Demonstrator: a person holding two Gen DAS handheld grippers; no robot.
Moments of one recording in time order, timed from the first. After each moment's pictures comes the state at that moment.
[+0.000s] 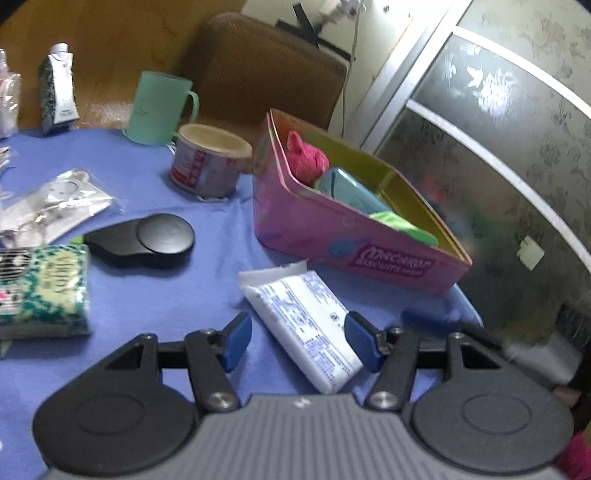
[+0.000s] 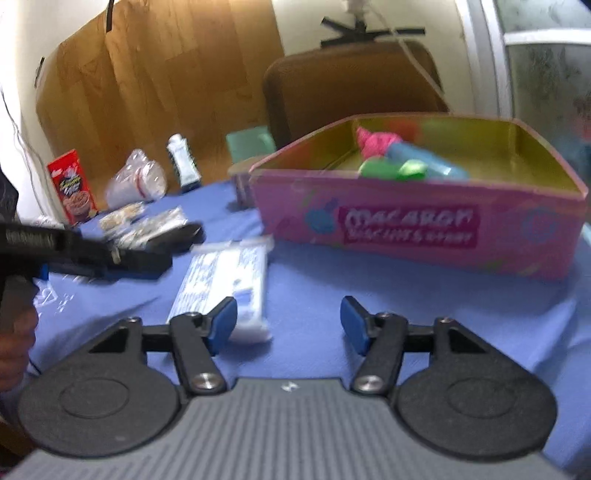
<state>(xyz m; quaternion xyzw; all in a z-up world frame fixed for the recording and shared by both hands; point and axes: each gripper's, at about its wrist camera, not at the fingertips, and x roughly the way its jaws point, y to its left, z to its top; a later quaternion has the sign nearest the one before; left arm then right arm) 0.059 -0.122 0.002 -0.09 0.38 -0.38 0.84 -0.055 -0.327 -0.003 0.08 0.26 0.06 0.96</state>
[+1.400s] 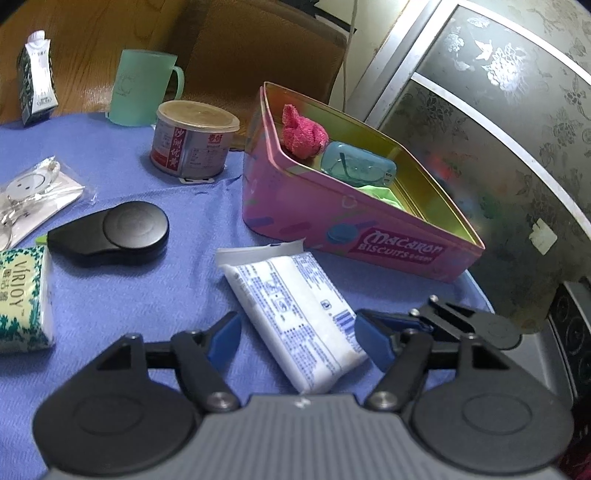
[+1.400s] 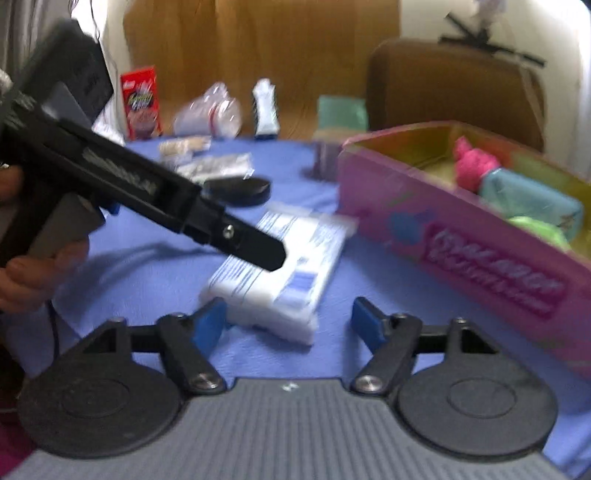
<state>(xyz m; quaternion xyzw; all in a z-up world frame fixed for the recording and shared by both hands) 0.070 -0.148 -0.005 -0.07 0.40 -0.38 0.83 -0.029 -0.309 -0.023 -0.06 0.30 0.21 0.93</state>
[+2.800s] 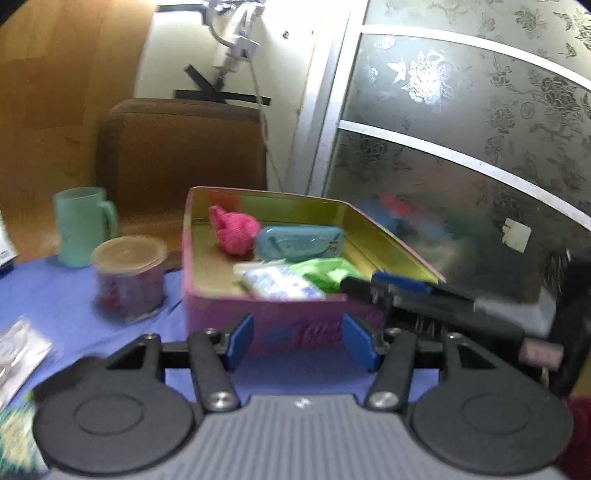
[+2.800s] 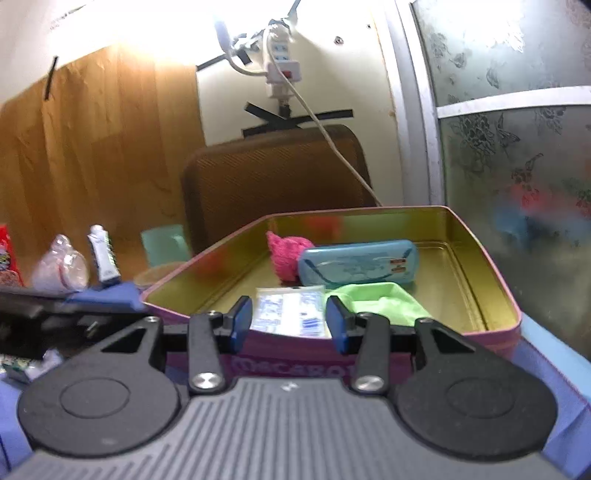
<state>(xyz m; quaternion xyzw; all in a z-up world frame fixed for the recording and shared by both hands) 0.035 -0.185 0.047 0.00 0.25 -0.42 0.87 -0.024 -0.390 0.008 0.07 0.13 -0.04 0.99</state>
